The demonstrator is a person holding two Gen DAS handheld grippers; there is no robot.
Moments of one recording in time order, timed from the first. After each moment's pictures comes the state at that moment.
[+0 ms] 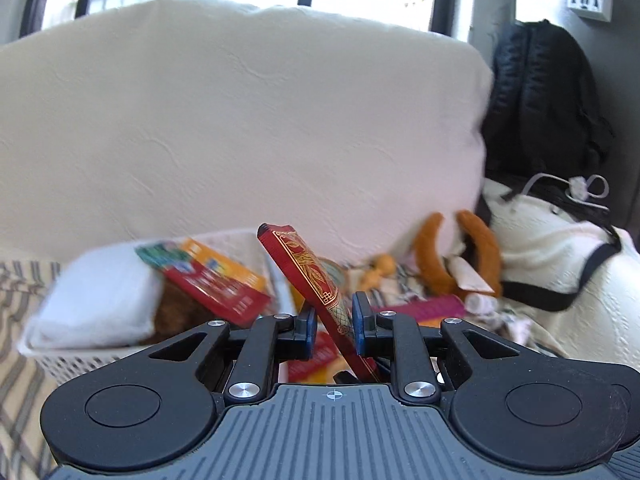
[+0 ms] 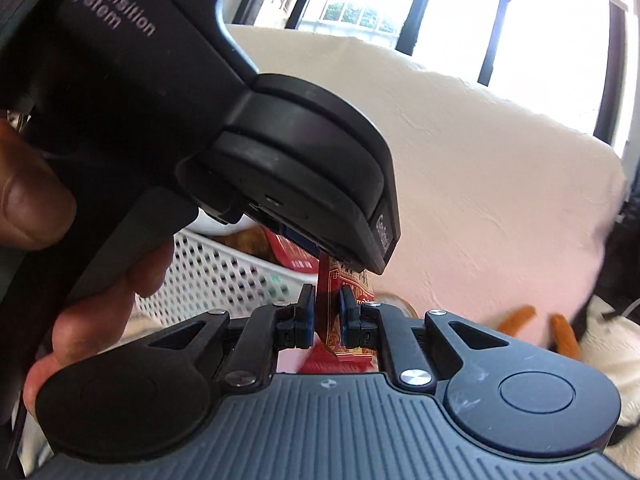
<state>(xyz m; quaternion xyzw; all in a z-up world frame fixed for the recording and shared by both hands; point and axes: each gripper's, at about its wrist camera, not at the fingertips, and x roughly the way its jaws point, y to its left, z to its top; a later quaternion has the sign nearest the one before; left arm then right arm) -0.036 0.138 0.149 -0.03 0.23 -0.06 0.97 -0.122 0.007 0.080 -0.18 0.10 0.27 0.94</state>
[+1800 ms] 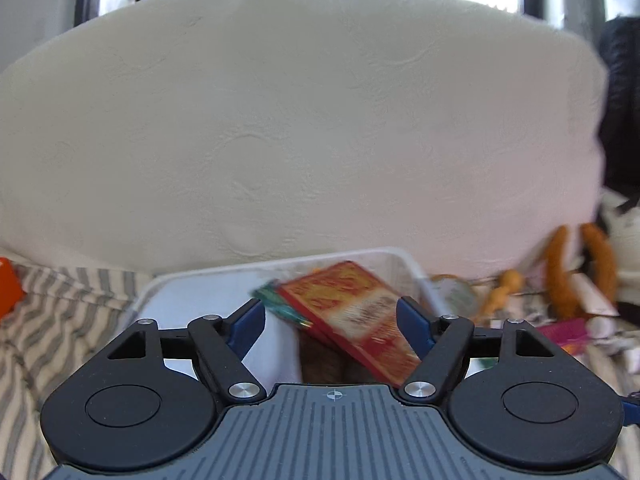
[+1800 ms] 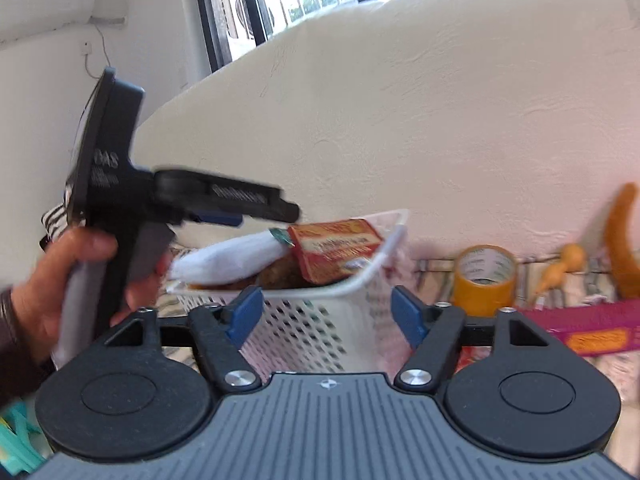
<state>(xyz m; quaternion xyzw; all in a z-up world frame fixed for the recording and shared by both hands) 0.037 0.213 0.149 -0.03 0.26 0.04 0.96 -0.044 -0.063 0.057 0.05 0.19 0.35 0.91</state>
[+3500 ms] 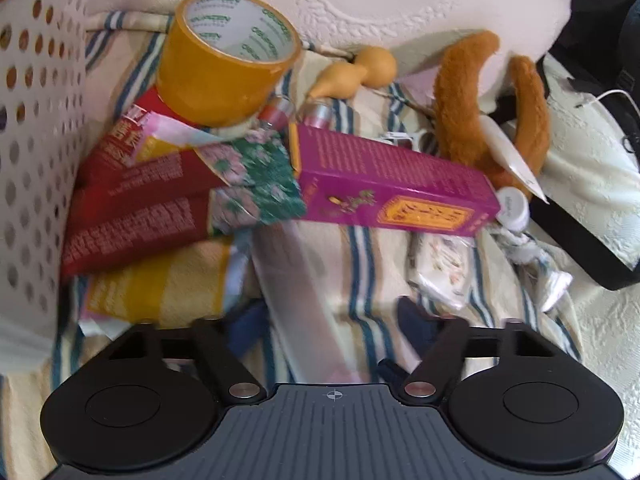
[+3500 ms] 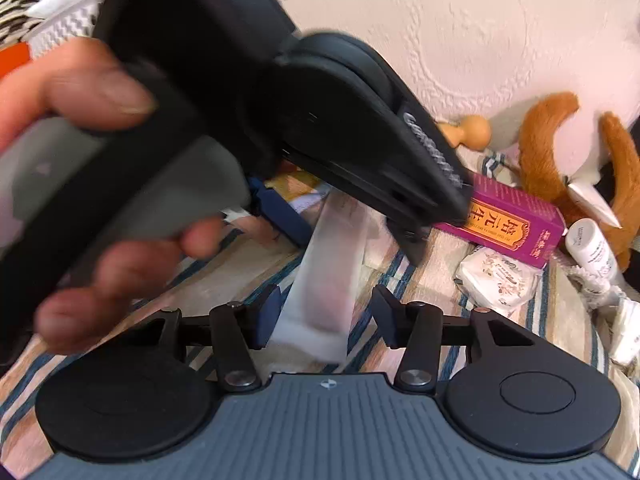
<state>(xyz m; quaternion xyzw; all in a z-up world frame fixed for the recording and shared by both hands) 0.153 0.075 -0.032 -0.19 0.50 -0.15 0.83 0.026 -0.080 -0.072 -0.18 0.34 0.25 0.89</state>
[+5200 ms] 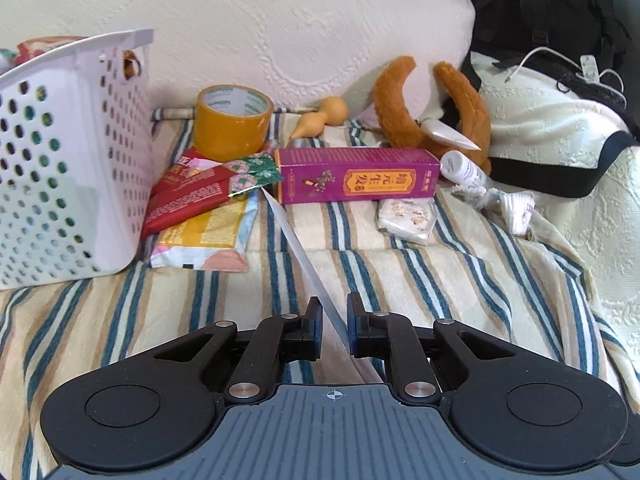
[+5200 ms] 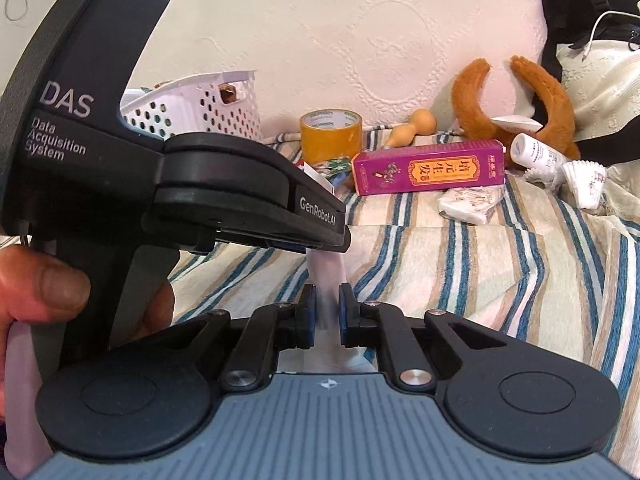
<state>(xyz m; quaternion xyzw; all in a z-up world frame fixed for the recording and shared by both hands) 0.005 0.039 -0.003 -0.07 0.36 -0.10 0.92 -0.084 -0.131 -0.057 0.01 0.27 0.23 0.93</state>
